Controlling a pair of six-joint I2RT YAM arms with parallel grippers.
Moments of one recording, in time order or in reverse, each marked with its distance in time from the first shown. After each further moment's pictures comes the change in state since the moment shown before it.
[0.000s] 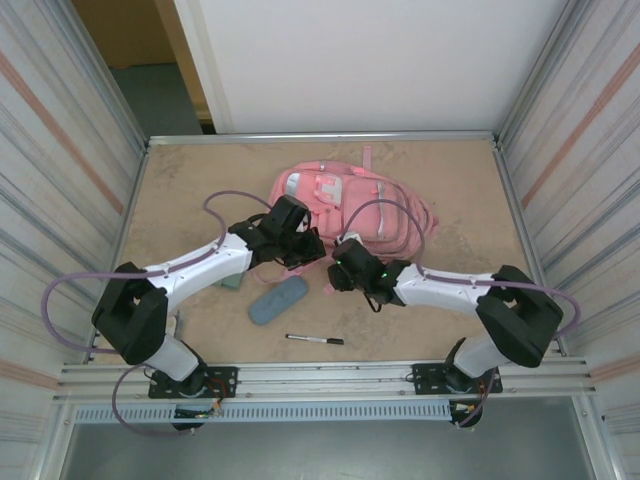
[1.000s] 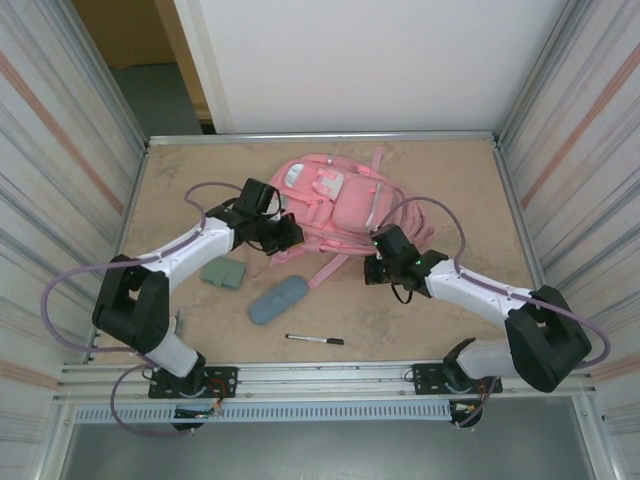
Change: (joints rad) left arm 0.268 0.052 0.024 -0.047 0.214 0.225; right arm -0.285 -0.195 -0.079 -0.172 -0.265 0.016
